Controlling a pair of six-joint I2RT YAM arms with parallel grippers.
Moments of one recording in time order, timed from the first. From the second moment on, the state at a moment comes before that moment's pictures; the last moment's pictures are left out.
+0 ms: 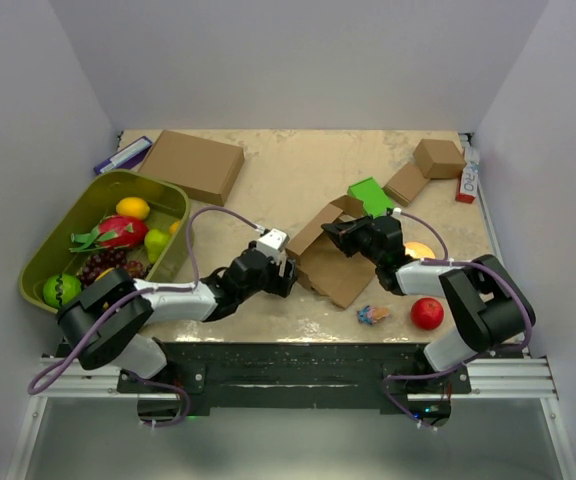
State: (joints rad) left arm -0.86 1.47 0.51 0.46 -0.17 -0.31; right arm 0.42 1.55 0.51 0.68 -0.12 1.52
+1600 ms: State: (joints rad) left arm -0.86 1.70 0.46 1.07 -0.10 -0.25; right arm 0.40 1.50 0.50 0.63 -0.07 1.50
